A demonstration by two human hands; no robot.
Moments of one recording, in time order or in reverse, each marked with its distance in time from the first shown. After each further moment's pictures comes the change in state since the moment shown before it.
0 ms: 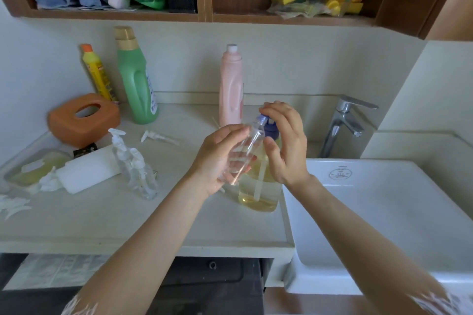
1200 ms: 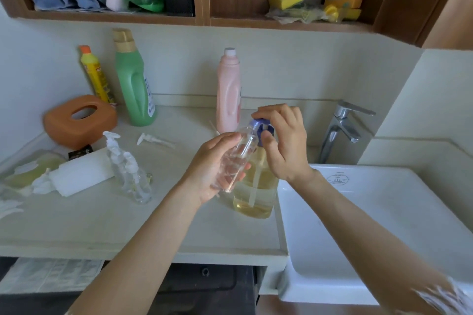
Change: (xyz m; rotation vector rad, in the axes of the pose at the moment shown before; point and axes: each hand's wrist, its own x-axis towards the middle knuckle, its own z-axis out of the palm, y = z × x) left_hand 0.001 -0.006 0.001 -0.032 0.002 -0.044; right_hand 0.017 0.000 -0.011 -0.112 -0.109 0.027
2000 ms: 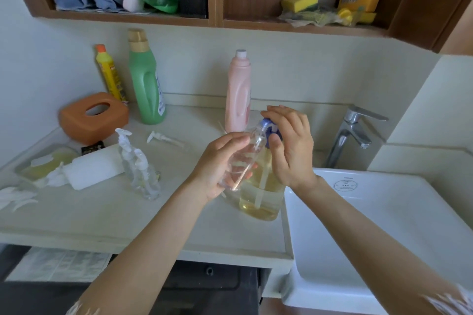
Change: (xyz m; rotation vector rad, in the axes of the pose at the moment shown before) left_hand -0.001 0.003 -0.002 0.027 -0.012 0.054; right_hand -0.004 0.001 0.007 -0.010 0.026 -0.039
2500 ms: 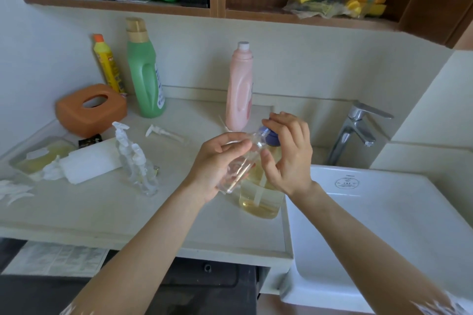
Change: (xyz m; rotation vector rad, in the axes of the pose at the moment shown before) left_hand -0.002 -0.004 -0.002 0.008 0.071 0.053; right_hand -0.015 0.008 0.013 -0.080 0.076 -0.083
